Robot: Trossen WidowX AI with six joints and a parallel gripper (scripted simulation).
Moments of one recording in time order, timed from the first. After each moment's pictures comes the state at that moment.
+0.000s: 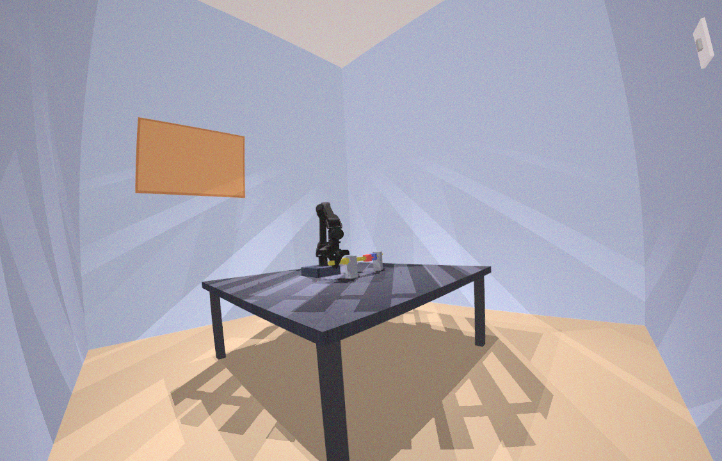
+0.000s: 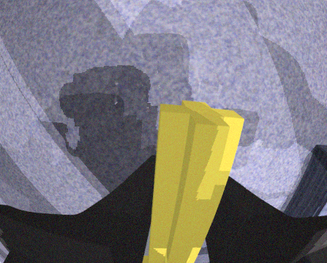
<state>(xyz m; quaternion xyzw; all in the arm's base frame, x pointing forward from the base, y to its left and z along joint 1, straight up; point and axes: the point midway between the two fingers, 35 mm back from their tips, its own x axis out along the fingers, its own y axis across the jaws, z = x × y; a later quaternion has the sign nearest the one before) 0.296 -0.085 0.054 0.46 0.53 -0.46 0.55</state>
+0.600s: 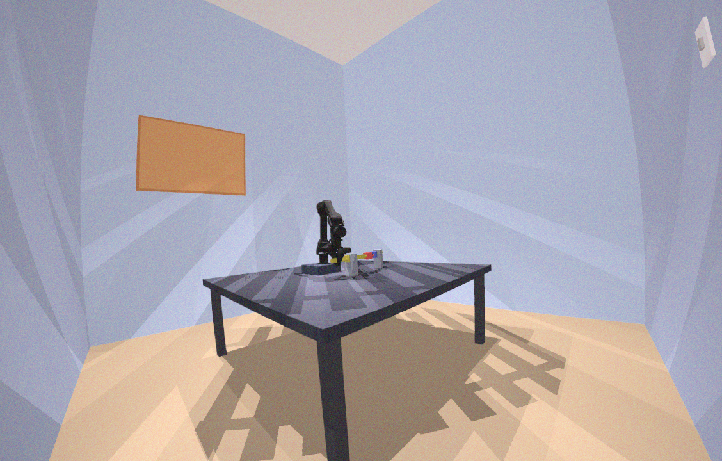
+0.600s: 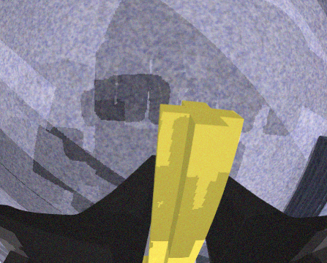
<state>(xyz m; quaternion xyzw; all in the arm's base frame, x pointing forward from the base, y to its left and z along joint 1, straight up) 0.294 -0.074 0.053 0.46 0.53 -0.46 0.55</state>
